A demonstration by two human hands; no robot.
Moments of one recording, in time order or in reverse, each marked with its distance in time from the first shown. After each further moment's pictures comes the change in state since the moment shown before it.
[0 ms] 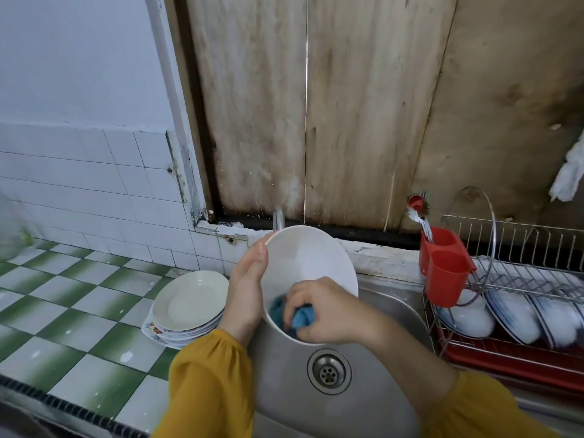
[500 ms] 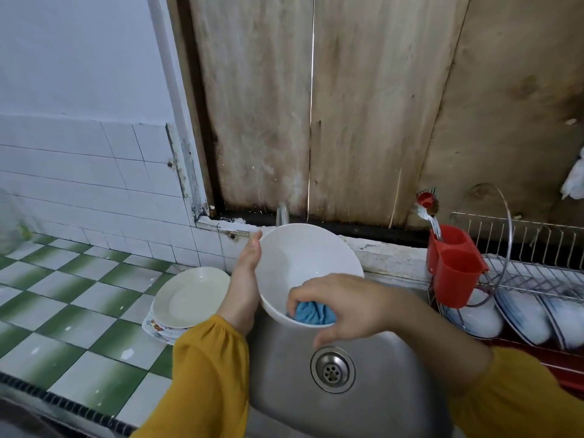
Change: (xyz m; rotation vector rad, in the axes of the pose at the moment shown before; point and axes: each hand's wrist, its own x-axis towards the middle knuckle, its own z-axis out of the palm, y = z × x) left_hand 0.021 -0.009 -0.016 0.064 0.028 -0.232; right_hand 0.001 -0.003 -0.036 -0.218 -0.289 -0.088
